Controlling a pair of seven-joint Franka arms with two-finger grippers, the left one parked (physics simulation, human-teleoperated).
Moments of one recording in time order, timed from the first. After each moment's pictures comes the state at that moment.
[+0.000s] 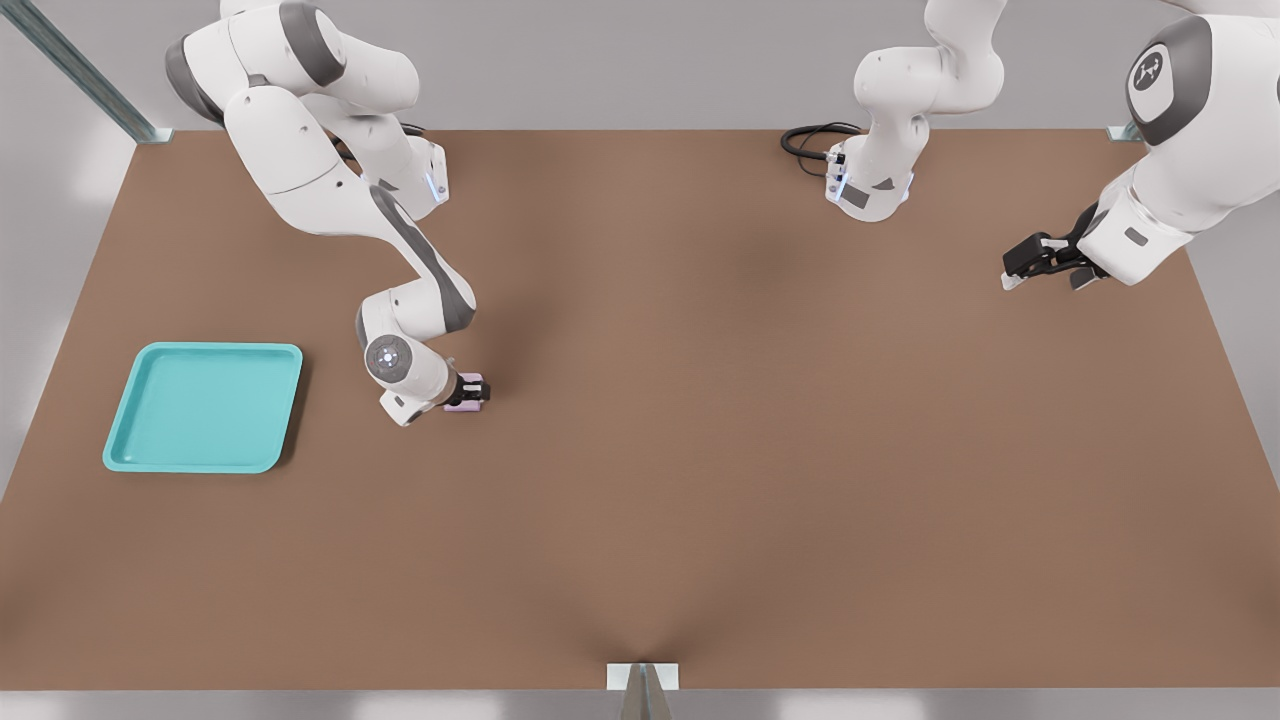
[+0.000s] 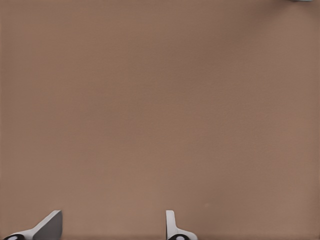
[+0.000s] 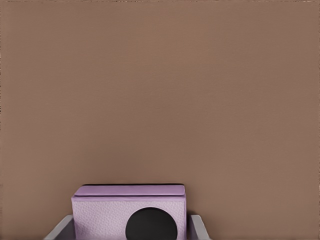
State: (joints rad) arm 0.02 0.48 0.29 -2.19 -0.06 2.52 0.36
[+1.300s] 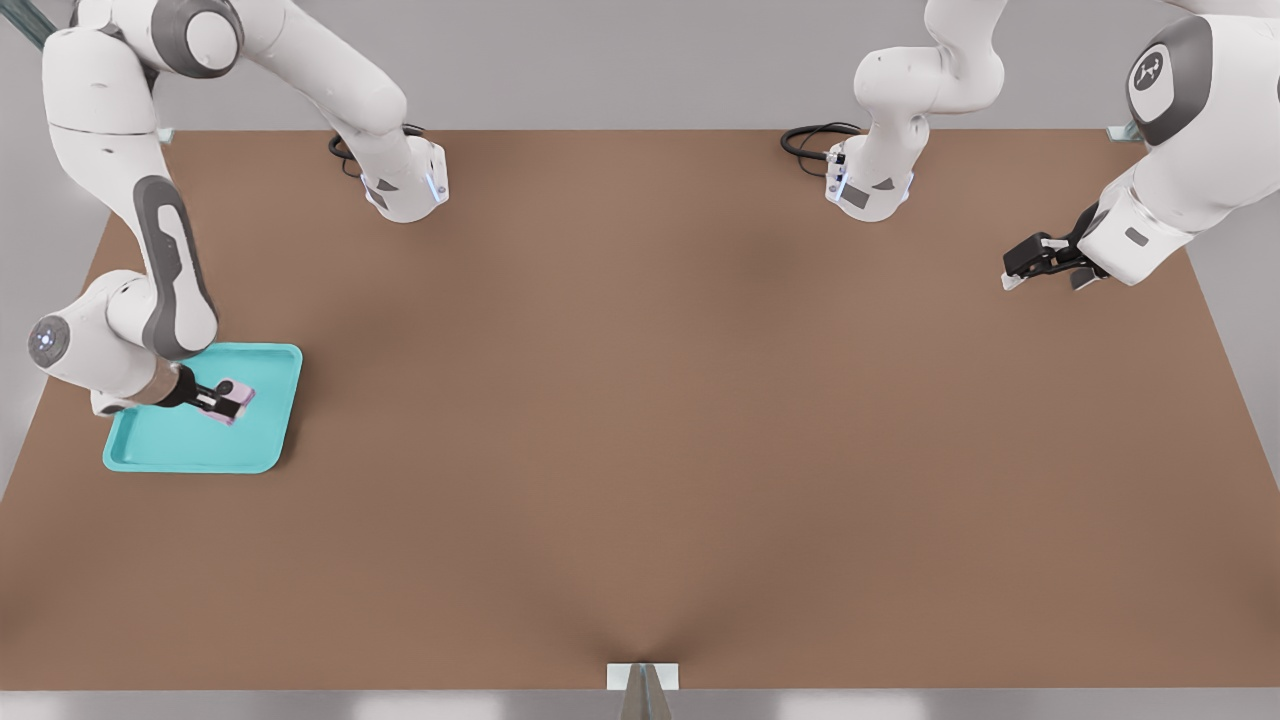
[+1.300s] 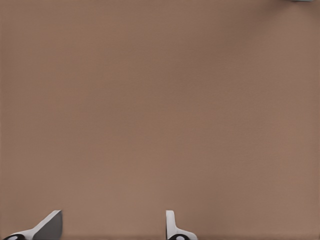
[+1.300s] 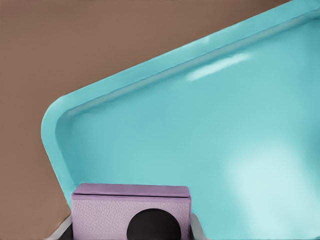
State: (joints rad) arm -0.72 0.43 0.28 -2.00 -0.06 2.31 -0.04
